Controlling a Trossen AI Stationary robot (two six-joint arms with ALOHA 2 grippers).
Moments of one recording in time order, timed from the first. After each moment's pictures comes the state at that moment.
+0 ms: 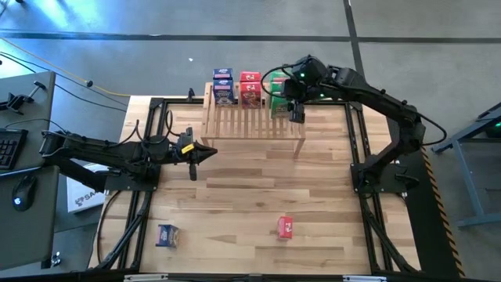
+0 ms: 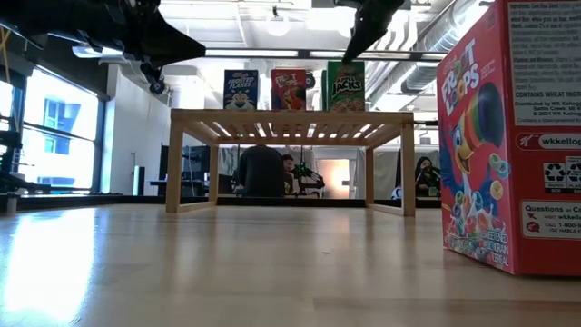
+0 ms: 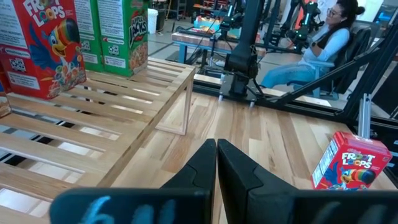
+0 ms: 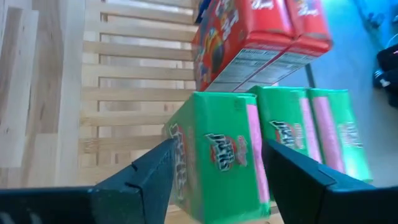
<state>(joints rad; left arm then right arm) -0.03 0.75 0.37 0.25 -0.22 -0.15 -0.47 1.57 1.74 -1.01 0.03 -0.50</state>
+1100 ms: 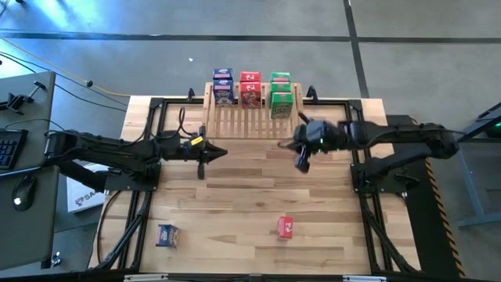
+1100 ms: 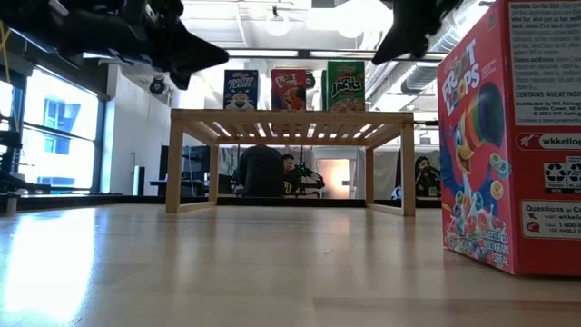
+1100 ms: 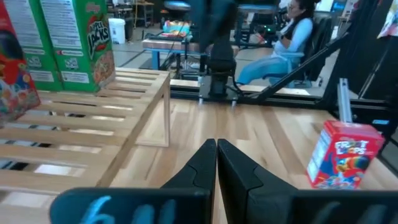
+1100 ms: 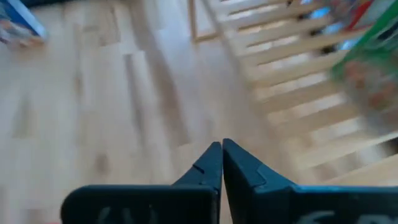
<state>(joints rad) 0.10 0.98 0.37 0.50 0.04 -0.04 -0.05 1.19 1.08 -0.64 0.15 0.17</state>
